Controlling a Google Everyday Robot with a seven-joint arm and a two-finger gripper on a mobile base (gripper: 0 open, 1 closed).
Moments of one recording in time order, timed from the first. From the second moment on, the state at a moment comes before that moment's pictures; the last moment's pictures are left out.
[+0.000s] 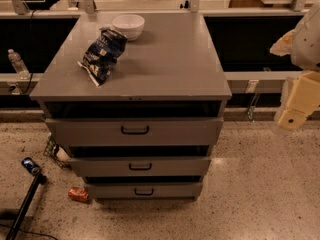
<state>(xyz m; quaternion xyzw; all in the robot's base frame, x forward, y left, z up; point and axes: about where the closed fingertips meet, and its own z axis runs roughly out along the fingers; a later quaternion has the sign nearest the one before) 0.438 -0.216 0.977 -0.60 0.78 -0.04 0.16</state>
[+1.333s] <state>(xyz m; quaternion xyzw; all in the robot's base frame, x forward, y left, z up) 0.458 -0.188 0.893 -0.65 0.73 0.00 0.20</state>
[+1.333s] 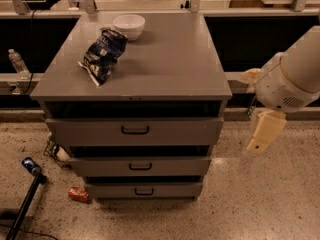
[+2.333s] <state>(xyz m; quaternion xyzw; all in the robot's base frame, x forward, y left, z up) 0.465 -0.163 0.841 -0.68 0.71 0.05 0.19</state>
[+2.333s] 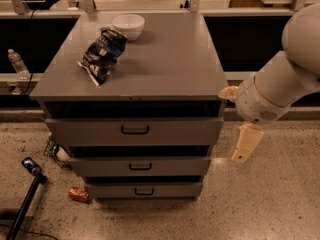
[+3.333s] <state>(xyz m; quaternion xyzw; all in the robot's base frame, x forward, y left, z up) 0.464 -0.121 0.758 -0.70 0.69 0.08 0.19</state>
